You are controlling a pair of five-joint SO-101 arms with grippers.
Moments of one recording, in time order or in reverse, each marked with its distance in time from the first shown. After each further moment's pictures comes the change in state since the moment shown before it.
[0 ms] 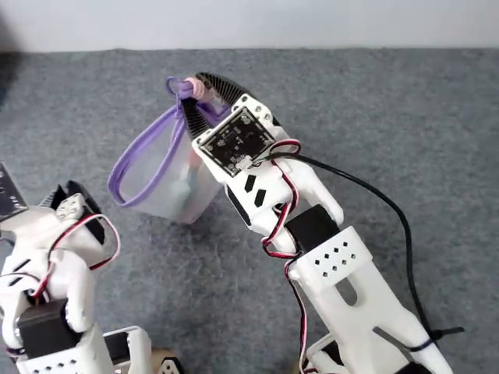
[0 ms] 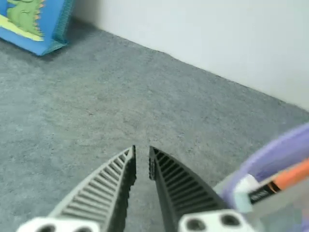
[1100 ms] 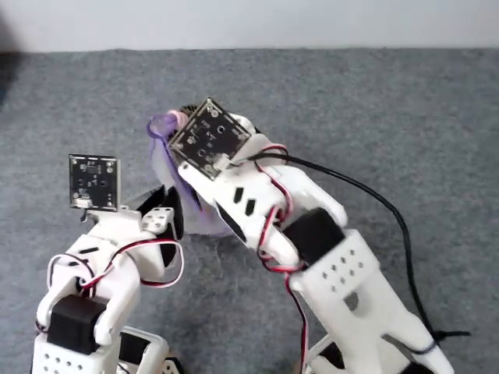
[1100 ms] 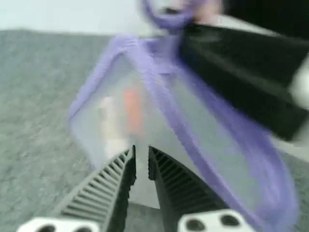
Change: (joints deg) left arm 27.9 -0.4 2.3 1.9 0.0; right arm -5.7 -0.2 -11.7 29.7 -0.4
